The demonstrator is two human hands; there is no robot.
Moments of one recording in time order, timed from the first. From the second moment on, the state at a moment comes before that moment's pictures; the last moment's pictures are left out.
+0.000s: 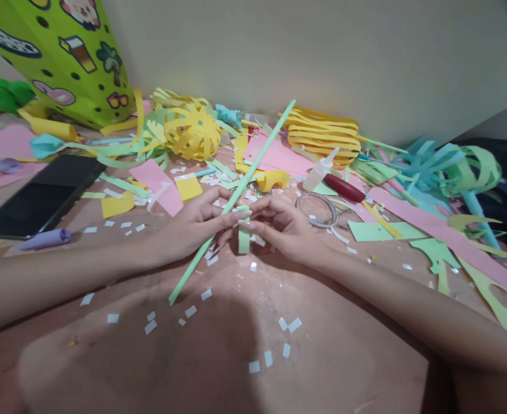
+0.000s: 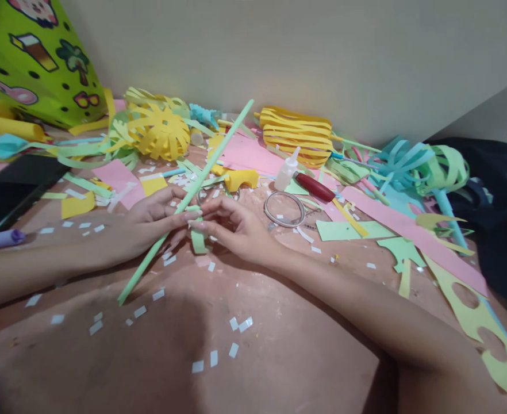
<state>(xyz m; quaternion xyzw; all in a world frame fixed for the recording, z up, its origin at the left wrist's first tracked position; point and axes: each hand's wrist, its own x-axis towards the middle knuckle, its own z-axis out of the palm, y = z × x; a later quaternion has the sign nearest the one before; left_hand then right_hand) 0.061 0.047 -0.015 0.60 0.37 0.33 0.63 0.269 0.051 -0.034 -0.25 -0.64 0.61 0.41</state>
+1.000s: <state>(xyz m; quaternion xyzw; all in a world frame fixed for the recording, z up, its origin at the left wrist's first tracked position) 0.057 0.046 -0.014 0.60 0.36 0.24 0.67 0.306 0.080 -0.024 -0.17 -0.92 -0.08 0.34</state>
